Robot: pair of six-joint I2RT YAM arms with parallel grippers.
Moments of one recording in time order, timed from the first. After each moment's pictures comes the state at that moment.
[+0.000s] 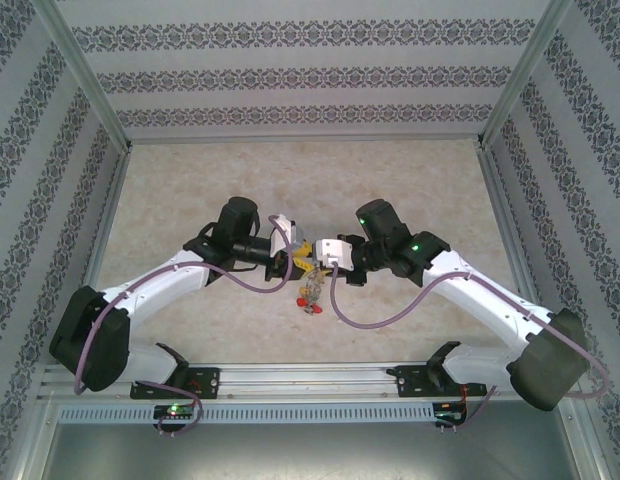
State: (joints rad) left arm -0.54 1.36 0.84 -0.05 0.92 0.42; right arm 0.65 1.22 0.96 -0.58 -0.51 -0.84
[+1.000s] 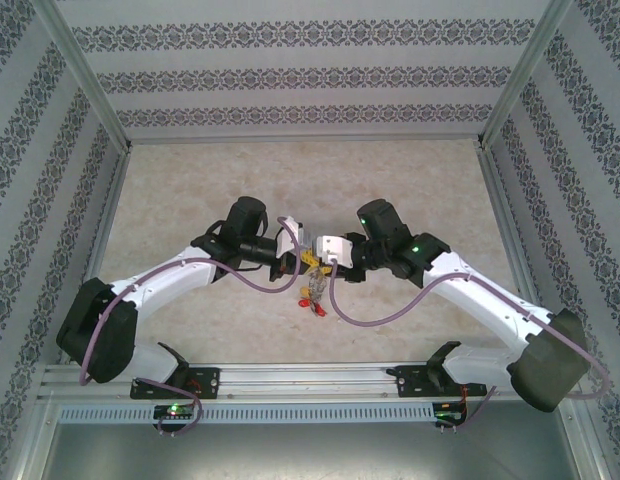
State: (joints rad) left arm -0.56 1.42 0.86 -0.06 0.89 0.44; right arm 0.65 1.21 0.93 -0.52 -0.48 -0.80
